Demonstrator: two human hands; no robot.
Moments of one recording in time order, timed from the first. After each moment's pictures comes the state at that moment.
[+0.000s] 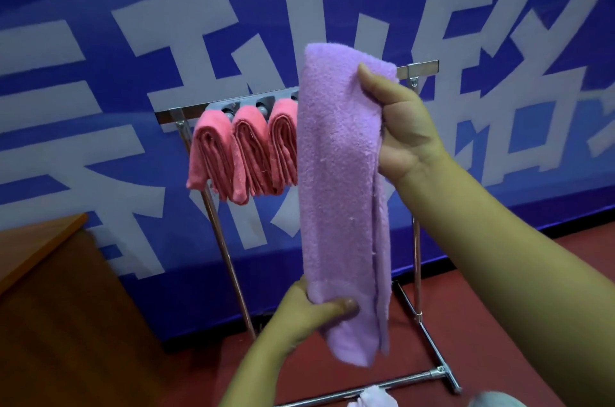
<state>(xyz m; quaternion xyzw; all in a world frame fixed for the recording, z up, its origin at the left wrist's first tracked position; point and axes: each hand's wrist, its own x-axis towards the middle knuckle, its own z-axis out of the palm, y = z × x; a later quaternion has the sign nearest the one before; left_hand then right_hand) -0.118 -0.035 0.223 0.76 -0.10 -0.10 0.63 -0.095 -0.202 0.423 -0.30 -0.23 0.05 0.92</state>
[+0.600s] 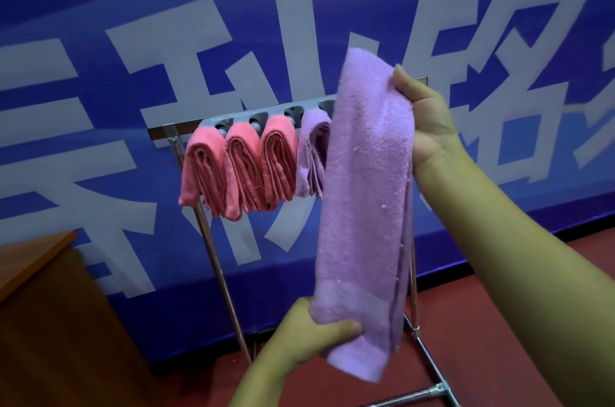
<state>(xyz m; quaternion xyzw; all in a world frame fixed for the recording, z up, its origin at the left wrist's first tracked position) -0.113 -0.041 0.224 0.78 -0.14 -0.11 0.60 -0.071 -0.247 0.432 -0.24 -0.22 0.03 0.95</state>
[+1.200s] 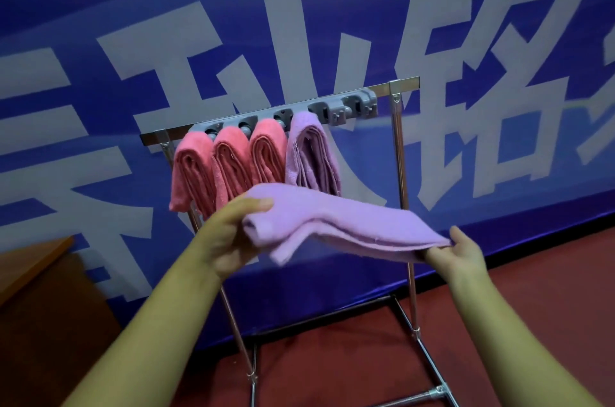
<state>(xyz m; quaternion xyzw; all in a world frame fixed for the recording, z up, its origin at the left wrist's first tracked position) -0.085 -0.028 0.370 0.60 -0.13 -0.14 0.78 -0.040 -0.329 0.235 -0.01 0.19 -0.03 0.98</state>
